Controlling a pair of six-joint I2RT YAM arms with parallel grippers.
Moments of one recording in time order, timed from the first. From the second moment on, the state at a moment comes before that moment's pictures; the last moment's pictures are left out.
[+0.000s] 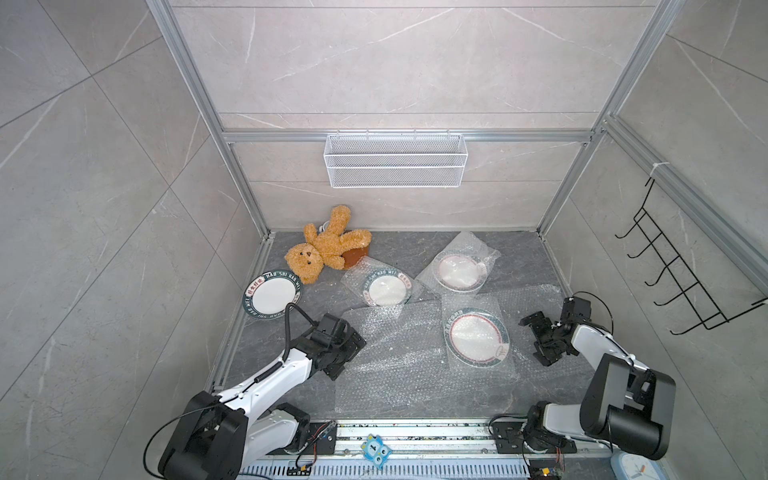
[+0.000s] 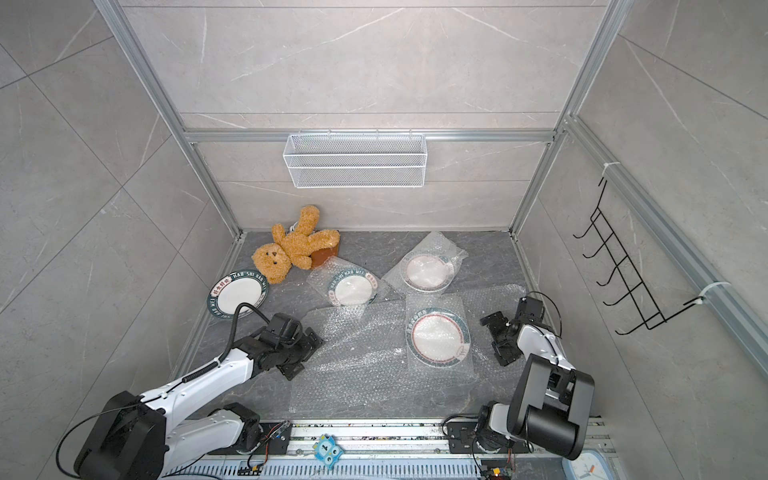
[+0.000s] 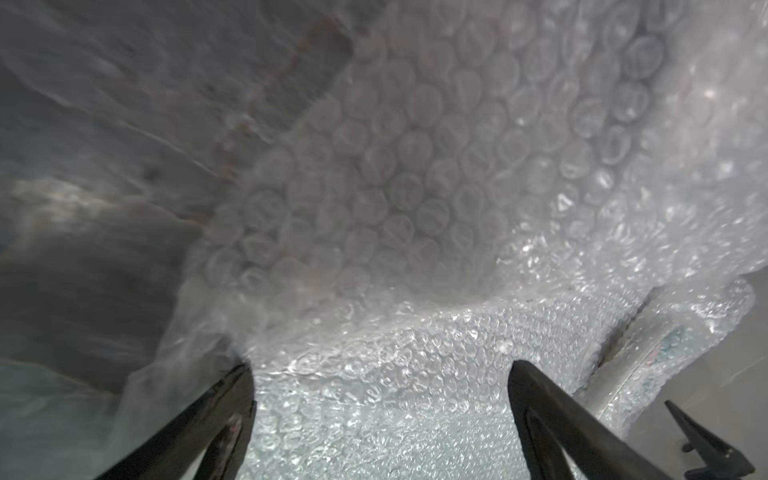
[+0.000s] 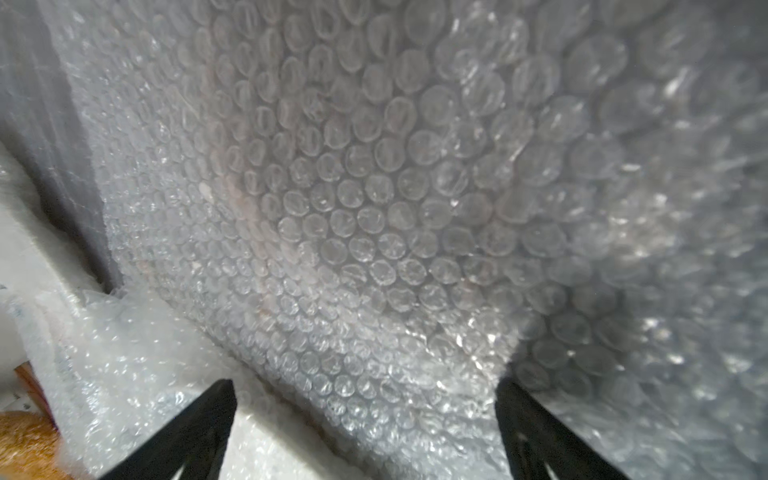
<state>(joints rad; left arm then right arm) -0.44 1.10 0.47 -0.45 0.15 -1.21 -0.43 1.32 0.62 -0.53 -0.30 0.77</state>
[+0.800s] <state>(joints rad) -0.23 1.14 0.86 -0.56 0.32 -0.95 -0.39 1.07 0.71 -0.64 -0.39 0.72</state>
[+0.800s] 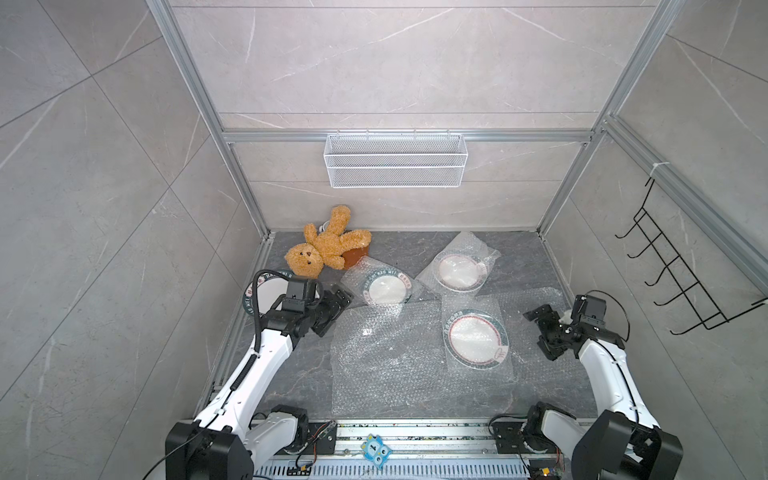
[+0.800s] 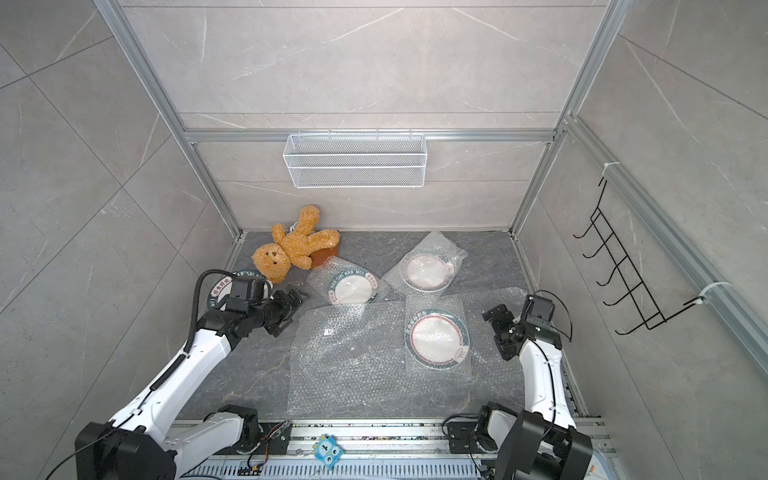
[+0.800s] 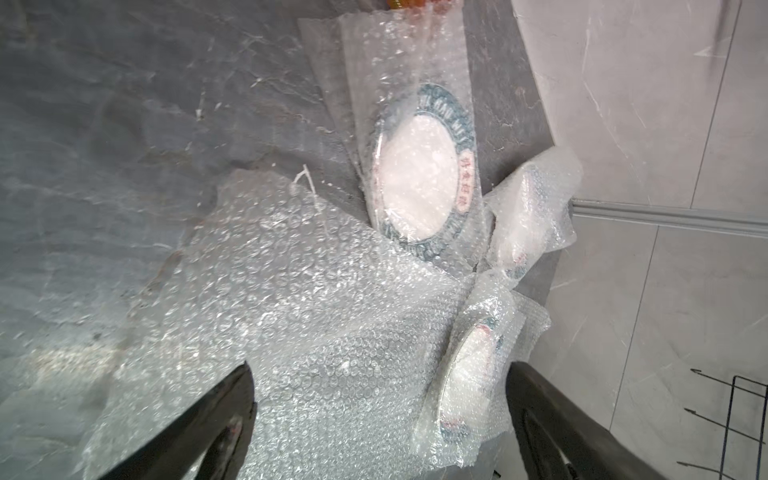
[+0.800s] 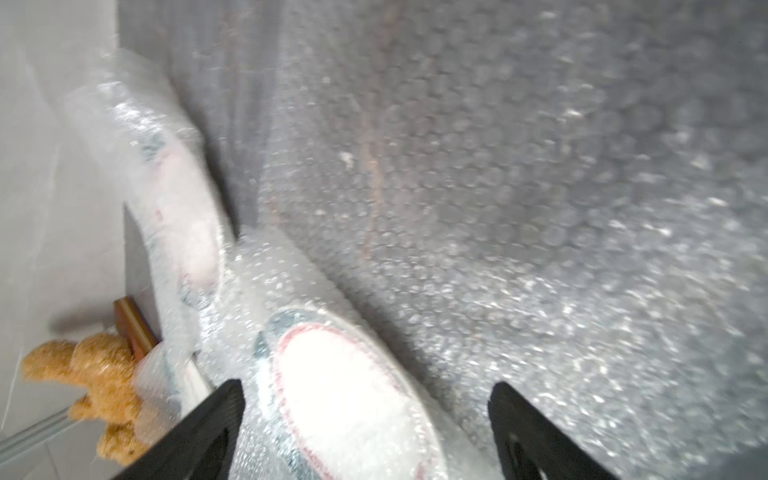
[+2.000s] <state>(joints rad) -0.29 1.93 1.32 -0.38 0.37 -0.93 -0.06 1.87 1.15 -0.28 -0.50 0.78</state>
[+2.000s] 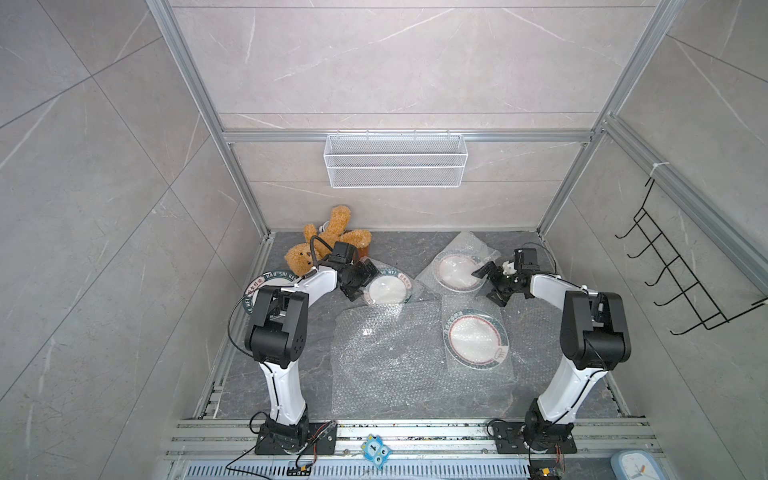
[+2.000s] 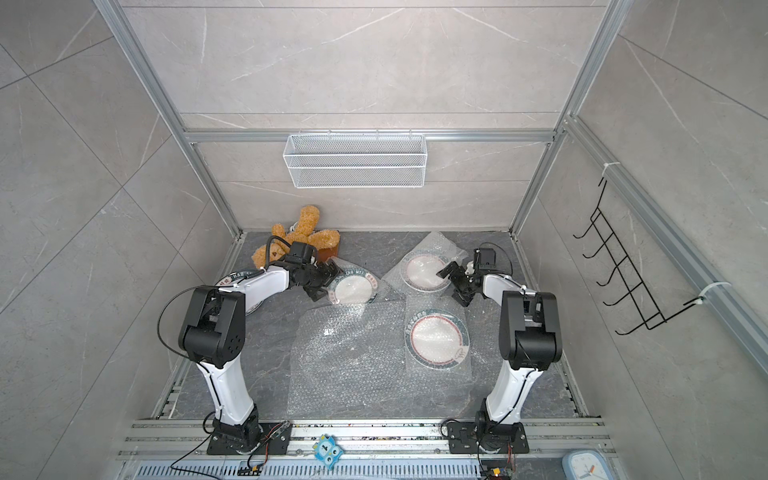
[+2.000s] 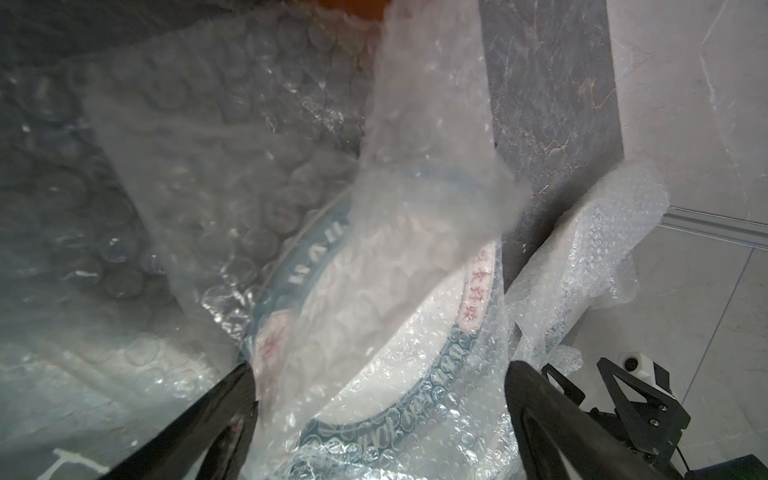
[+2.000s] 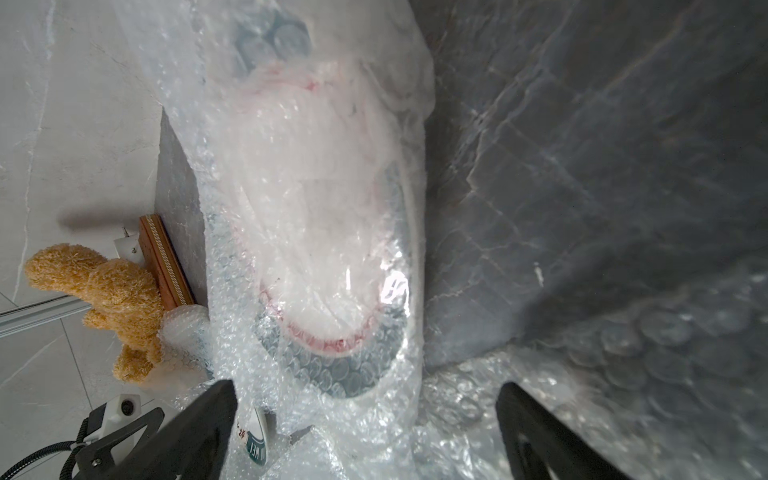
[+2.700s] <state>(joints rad) -0.33 2.11 1.51 -0.48 0.39 -0.94 -0.06 1.93 1.16 -0.18 -0.57 0.85</state>
